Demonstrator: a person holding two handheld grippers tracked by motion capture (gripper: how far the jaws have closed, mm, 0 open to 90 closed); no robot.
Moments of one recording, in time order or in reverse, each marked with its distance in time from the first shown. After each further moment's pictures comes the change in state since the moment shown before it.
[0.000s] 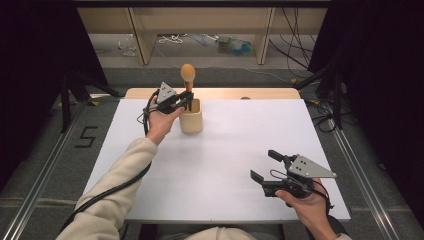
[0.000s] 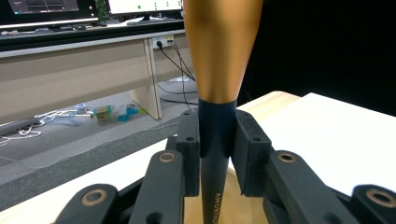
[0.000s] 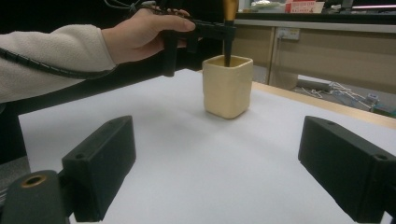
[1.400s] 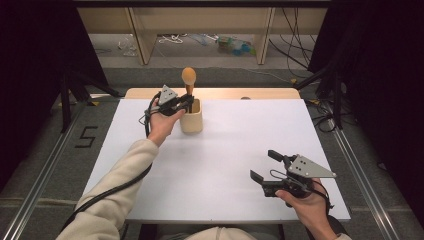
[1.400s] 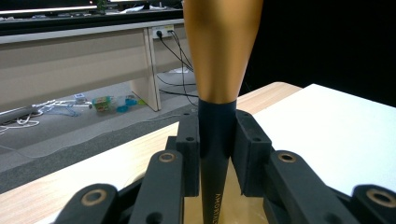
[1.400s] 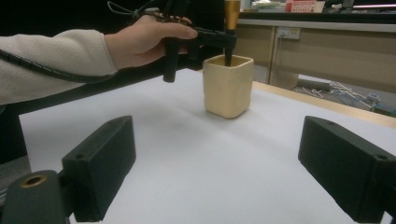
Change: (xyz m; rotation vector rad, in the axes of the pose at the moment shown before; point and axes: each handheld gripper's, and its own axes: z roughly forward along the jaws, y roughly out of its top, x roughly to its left) left arm 0.000 -0.011 0.004 0.034 0.004 -0.014; right arm 0.000 0.000 0.001 -0.005 0.000 0.000
